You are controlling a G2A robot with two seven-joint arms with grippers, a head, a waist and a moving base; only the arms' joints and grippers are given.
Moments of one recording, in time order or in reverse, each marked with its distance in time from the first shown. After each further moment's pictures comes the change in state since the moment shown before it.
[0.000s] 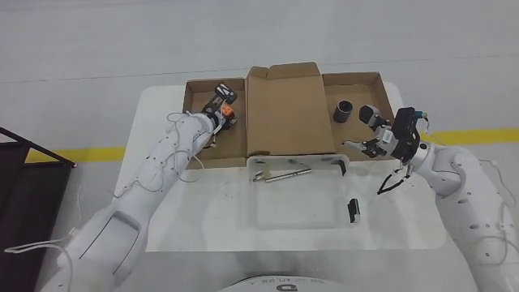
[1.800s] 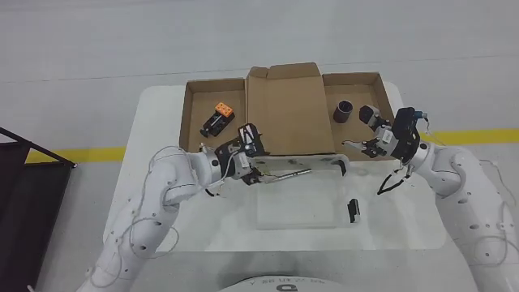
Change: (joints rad) left arm 0.556 0.158 -0.273 -1.006 -0.142 -0.580 -0.176; right arm 0.000 0.000 0.000 0.000 0.000 0.000 0.000
